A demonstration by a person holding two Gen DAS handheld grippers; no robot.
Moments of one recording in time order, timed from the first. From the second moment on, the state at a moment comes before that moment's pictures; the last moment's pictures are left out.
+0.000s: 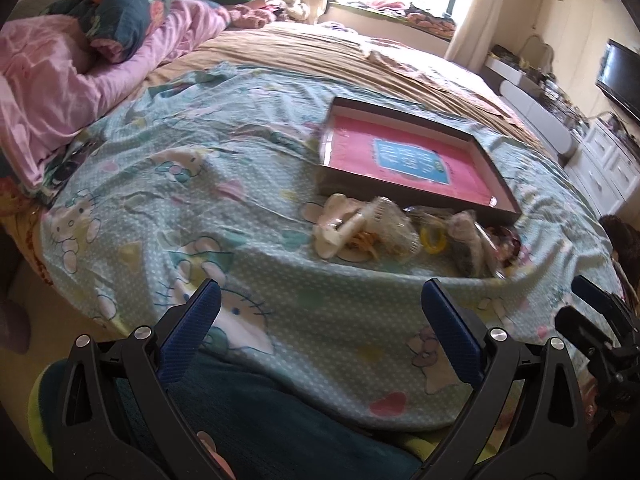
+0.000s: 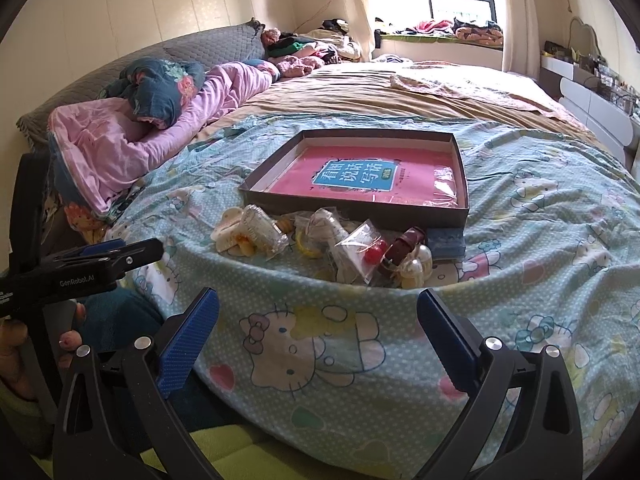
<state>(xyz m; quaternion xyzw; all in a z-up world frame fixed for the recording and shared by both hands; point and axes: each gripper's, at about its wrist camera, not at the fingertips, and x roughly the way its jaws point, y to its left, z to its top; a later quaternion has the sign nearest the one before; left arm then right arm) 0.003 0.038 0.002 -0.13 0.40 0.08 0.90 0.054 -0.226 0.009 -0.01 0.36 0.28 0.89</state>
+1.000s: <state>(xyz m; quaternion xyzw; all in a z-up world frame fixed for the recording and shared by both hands) 0.095 0.021 -0.023 -0.16 0.45 -0.03 0.88 0.123 -0.253 0.002 0.02 0.36 0.24 0.90</state>
